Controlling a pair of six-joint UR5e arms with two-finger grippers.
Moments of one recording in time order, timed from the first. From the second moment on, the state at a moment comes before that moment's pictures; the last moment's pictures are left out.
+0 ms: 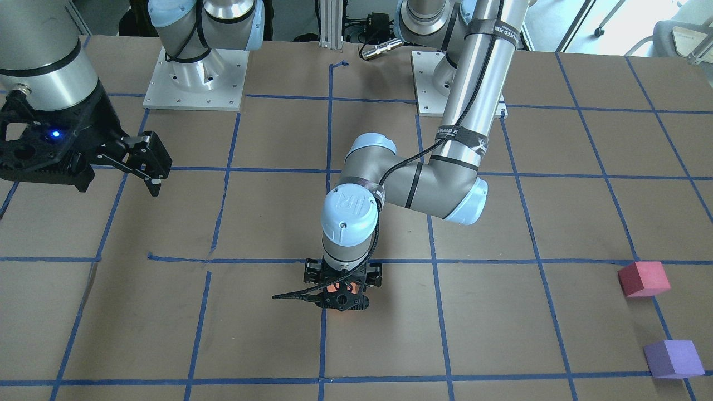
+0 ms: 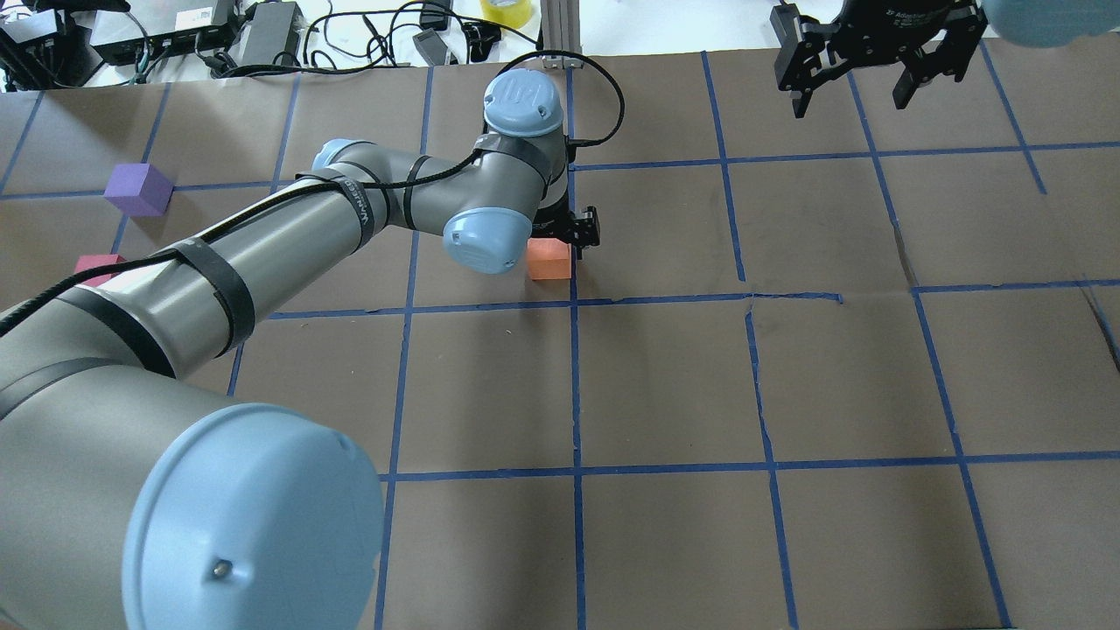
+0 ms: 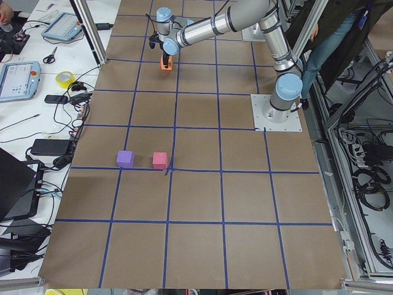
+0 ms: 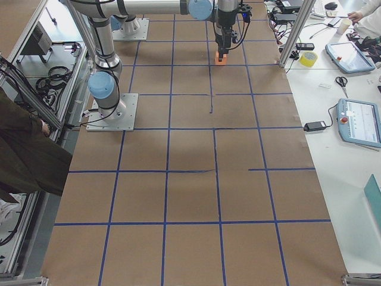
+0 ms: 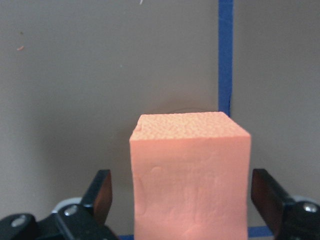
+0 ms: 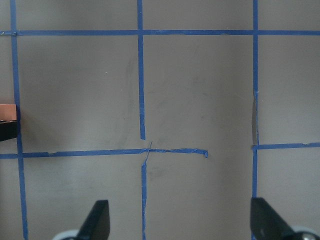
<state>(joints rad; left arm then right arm) -1.89 -2.23 -1.50 -0.95 1.58 -0.27 1.55 -1.42 1.39 -1.63 -1.64 -0.02</state>
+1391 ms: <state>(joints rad) -1.47 -2.19 -1.40 -1.08 1.62 -0.17 1.55 -1.42 1.40 -1.63 -1.64 -0.02</state>
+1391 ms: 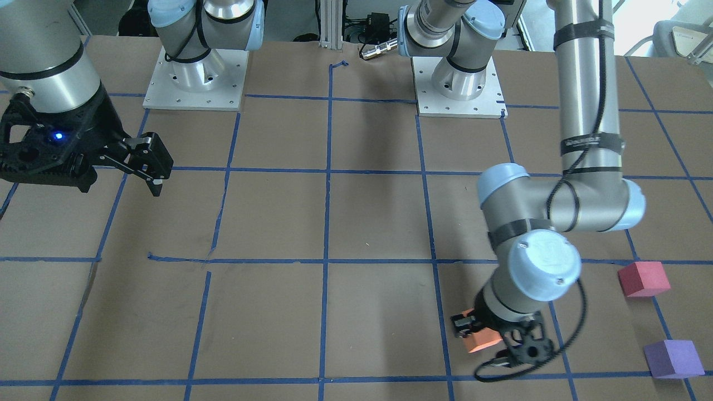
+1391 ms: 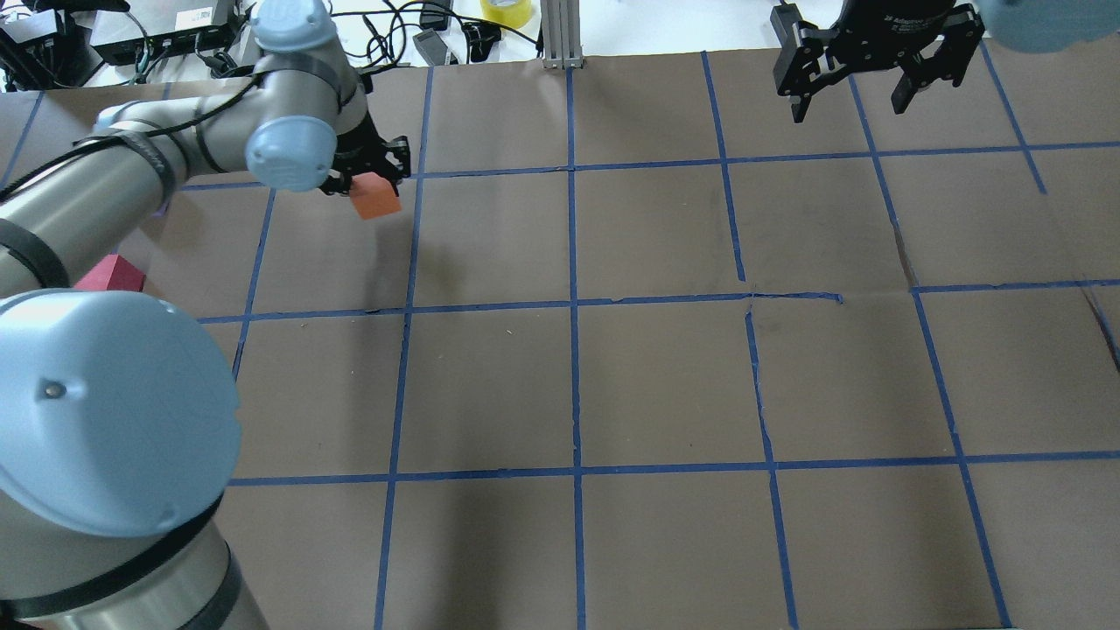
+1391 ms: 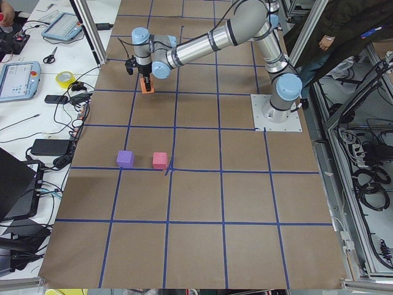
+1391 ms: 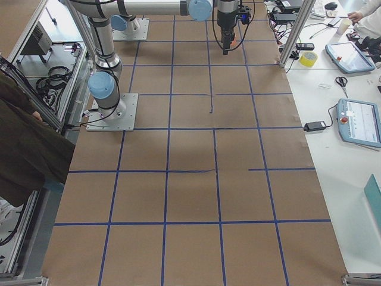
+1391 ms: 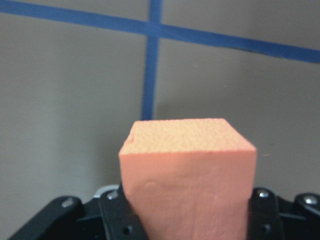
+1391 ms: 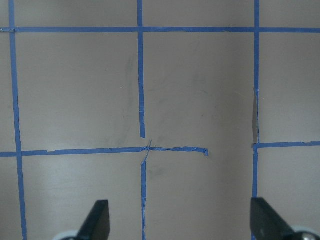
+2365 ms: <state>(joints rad) -1.05 -2.26 -1.18 -1.18 1.67 0.41 1.55 -1.42 1.40 -1.63 -1.63 -0.02</state>
